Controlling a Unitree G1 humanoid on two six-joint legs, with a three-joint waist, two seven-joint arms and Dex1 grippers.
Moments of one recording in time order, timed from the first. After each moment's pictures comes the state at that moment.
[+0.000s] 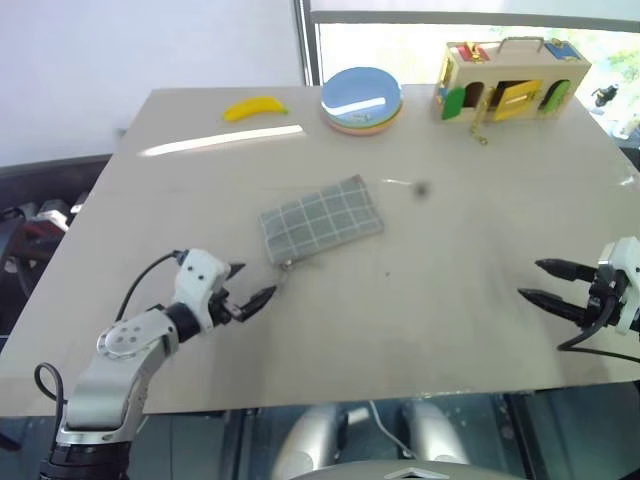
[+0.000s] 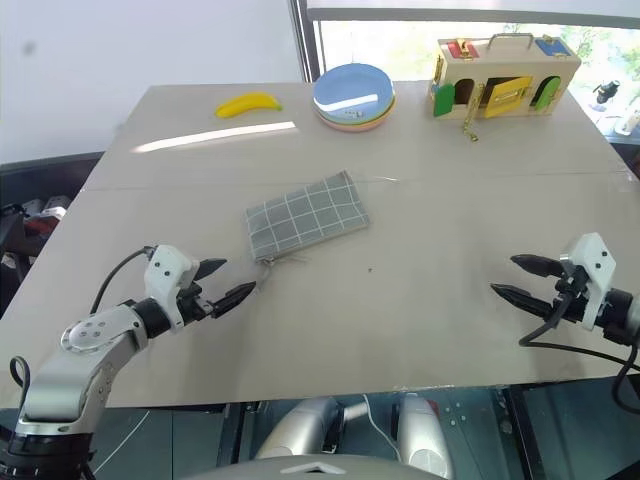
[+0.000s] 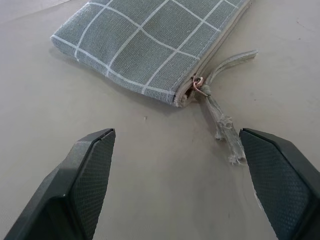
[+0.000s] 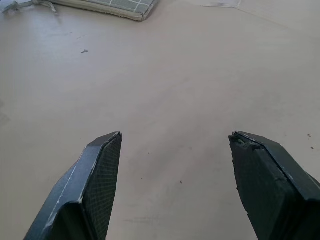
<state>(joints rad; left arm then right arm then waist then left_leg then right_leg) 0.08 0.65 0.20 -0.31 -0.35 0.44 -0.69 0.06 -0.85 -0.38 -0.08 0.51 0.32 1.13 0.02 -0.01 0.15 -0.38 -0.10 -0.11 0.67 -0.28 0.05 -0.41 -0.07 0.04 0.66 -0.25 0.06</state>
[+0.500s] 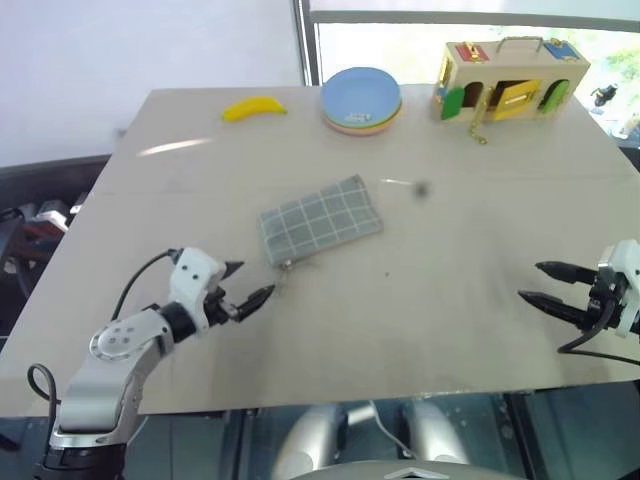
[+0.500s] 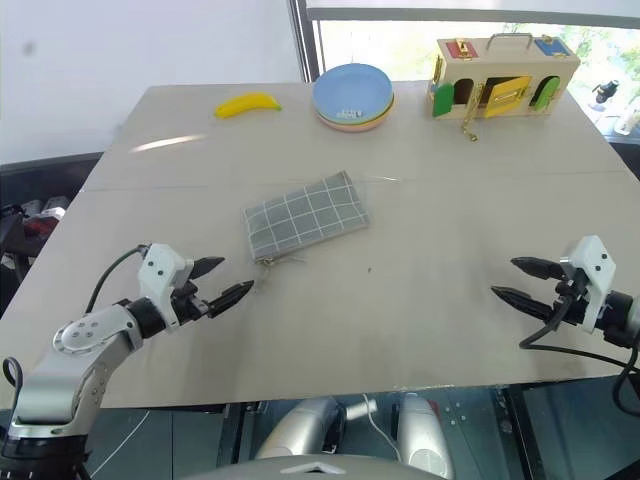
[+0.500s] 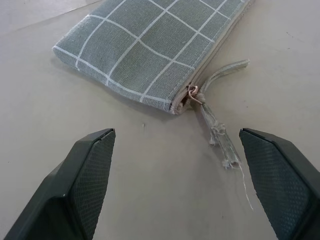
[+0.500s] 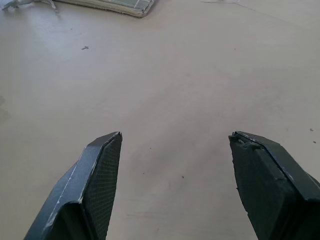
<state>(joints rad) 0.10 0.65 0.23 -0.33 -0.37 0.44 -0.72 0.07 -0.85 -0.38 -0.08 0.51 0.32 1.13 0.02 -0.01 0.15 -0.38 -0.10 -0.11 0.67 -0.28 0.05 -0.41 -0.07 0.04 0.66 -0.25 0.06</state>
